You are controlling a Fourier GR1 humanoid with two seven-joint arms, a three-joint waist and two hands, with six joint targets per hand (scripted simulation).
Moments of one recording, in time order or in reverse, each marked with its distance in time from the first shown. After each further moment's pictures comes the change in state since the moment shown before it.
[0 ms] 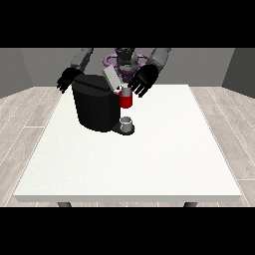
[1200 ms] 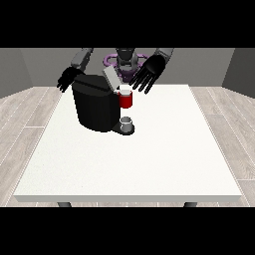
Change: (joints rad) left arm 0.030 -0.008 -0.045 -0.030 -0.064 -0.073 -0.015; right arm 0.027 -0.010 -0.032 0.065 -0.010 -0.007 -0.023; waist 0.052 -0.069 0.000
